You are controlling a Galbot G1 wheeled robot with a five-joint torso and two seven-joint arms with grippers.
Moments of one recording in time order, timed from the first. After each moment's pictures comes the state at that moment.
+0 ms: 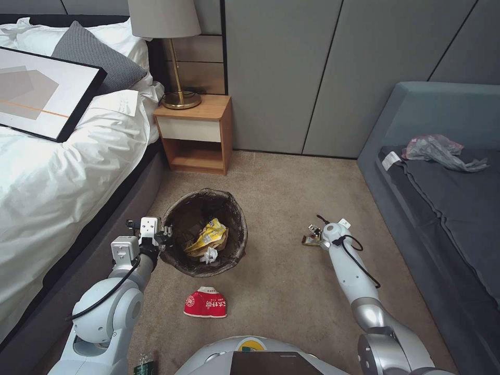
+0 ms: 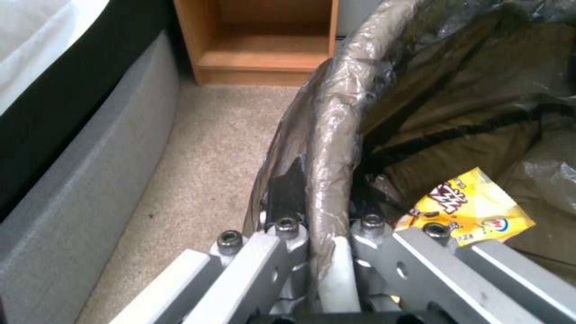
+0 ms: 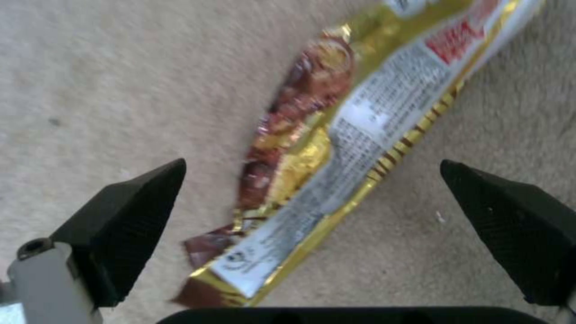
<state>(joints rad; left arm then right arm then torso) 1.52 -1.36 -0.65 -2.37 -0.29 0.74 -0.07 -0.67 1.38 0.58 0.86 0.97 -0.50 0.58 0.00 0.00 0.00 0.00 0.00</state>
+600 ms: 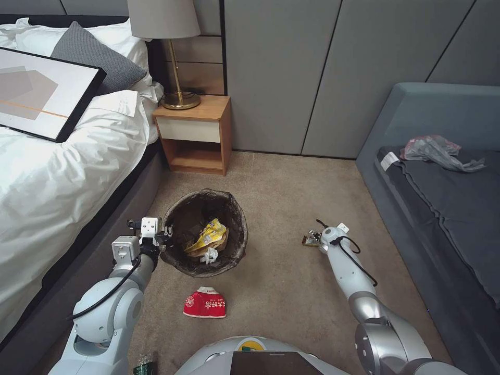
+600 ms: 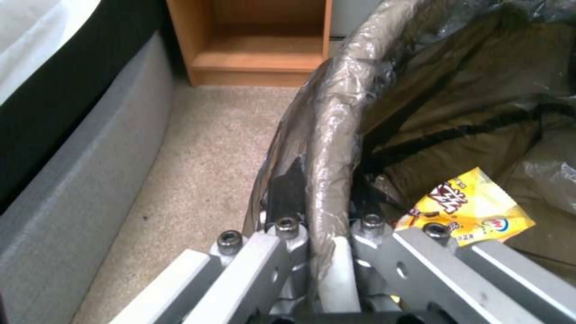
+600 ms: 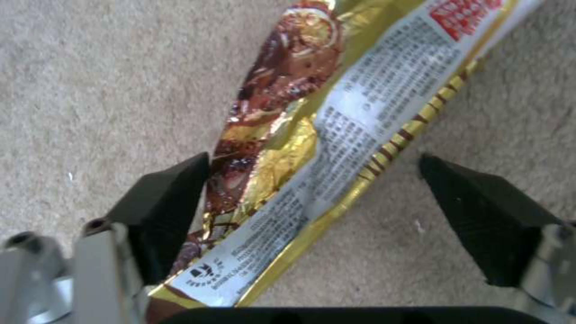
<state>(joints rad) 1.52 -1.36 -0.64 -2.37 -0.29 0.74 -0.07 -0.64 1.39 0.58 0.74 0.93 -0.47 0.50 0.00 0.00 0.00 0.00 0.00</state>
